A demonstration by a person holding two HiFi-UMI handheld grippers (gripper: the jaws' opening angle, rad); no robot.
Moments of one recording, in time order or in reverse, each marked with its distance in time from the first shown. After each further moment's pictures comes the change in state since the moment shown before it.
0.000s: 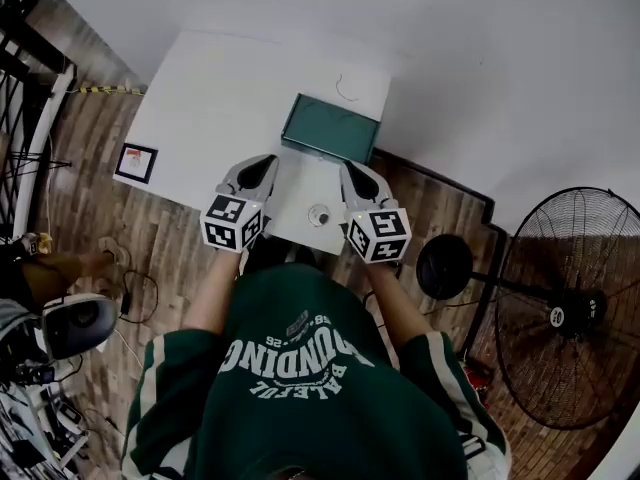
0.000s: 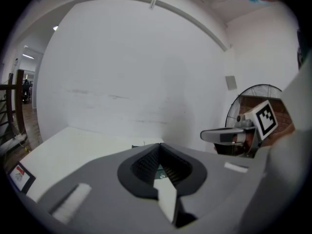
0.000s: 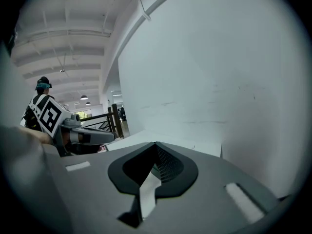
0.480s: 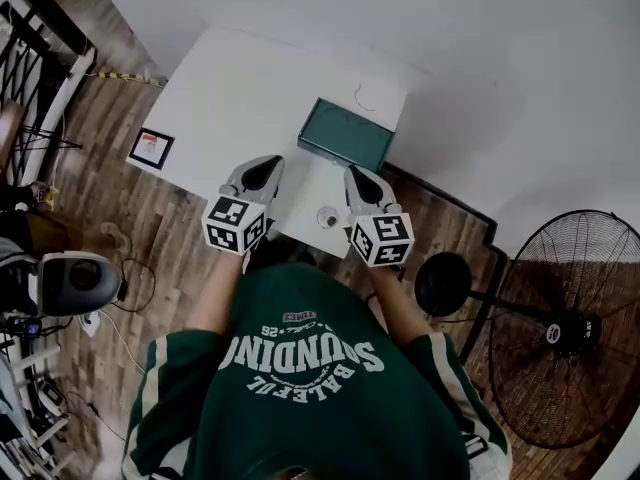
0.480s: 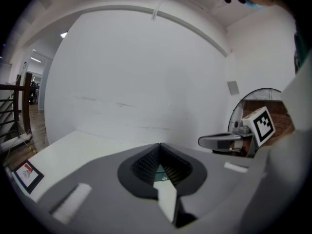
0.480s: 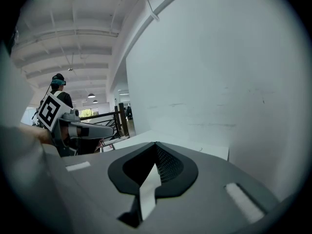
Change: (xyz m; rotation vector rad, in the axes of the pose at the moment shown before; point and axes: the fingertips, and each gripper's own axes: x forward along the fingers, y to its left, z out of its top) left arm -0.043 0.000 0.019 -0.014 -0.081 0.057; right arm -0.005 0.030 0.009 -0.053 -0.003 0.071
